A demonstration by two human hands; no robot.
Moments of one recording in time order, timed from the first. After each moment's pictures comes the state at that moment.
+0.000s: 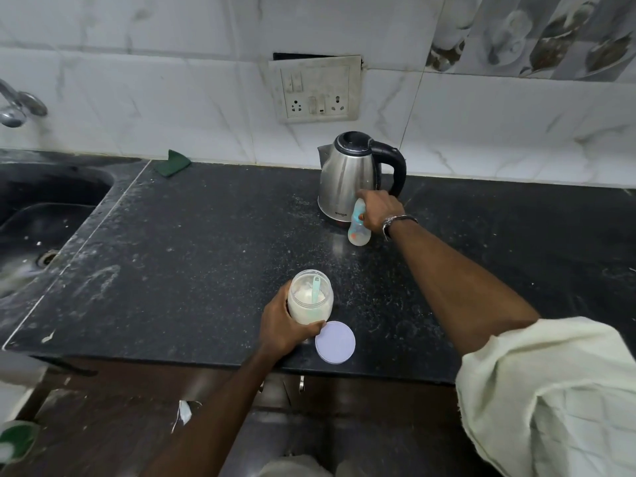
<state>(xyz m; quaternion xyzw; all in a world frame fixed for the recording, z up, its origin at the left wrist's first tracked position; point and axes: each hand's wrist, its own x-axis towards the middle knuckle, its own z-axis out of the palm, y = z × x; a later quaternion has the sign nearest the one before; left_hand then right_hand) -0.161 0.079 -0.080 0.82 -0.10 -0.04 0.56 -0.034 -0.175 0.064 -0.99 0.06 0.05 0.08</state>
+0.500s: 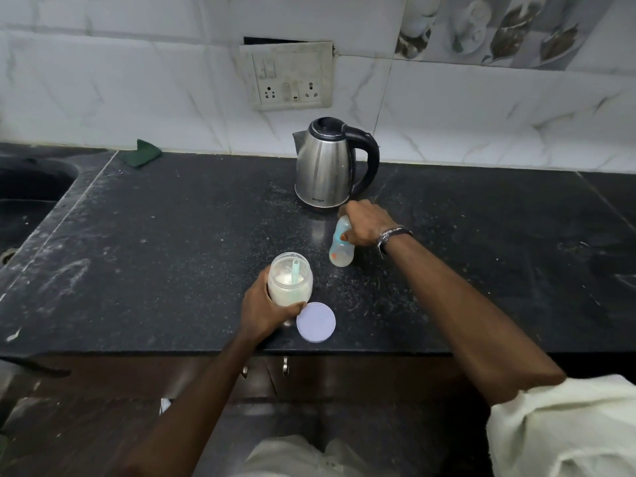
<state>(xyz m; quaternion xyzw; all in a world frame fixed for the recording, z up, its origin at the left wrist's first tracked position) -0.162 0.079 -0.077 0.84 -0.08 -0.05 0.54 -0.111 -0.167 0.072 -0.99 0.04 0.10 0.08</state>
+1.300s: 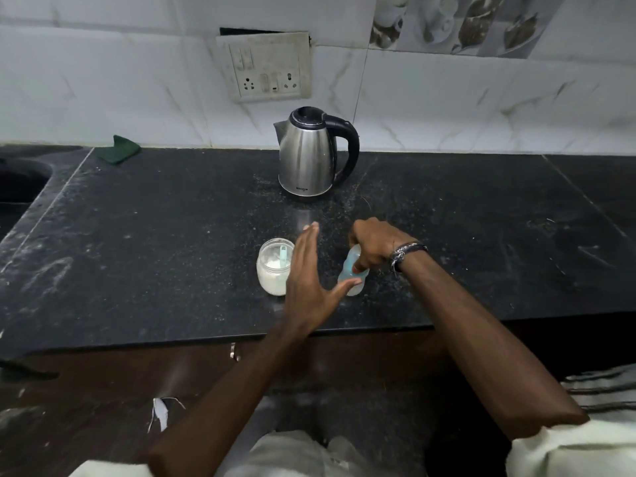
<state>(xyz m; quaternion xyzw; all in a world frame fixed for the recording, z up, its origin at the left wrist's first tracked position) -0.220 -0.003 -0.009 0.80 -0.28 0.13 0.51 -0.201 -0.160 0.094 -0.98 0.09 0.19 0.05</state>
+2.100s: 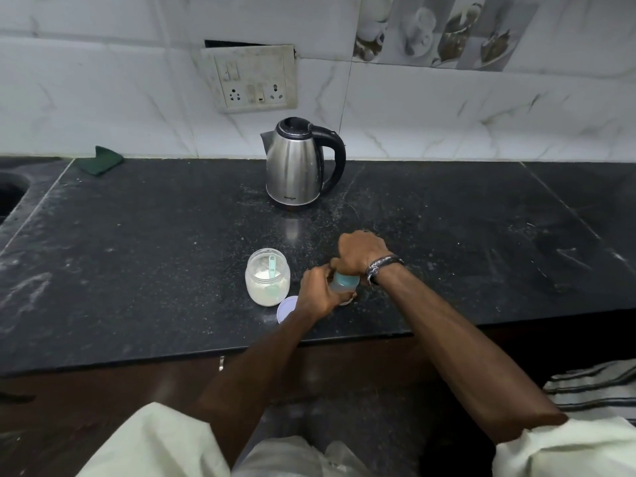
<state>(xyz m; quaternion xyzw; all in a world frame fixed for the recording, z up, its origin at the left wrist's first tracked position) -0.180 -0.048 -0.064 0.81 -0.22 -0.14 0.52 -0.200 -0.143 0.085 -0.98 0.12 0.15 0.00</state>
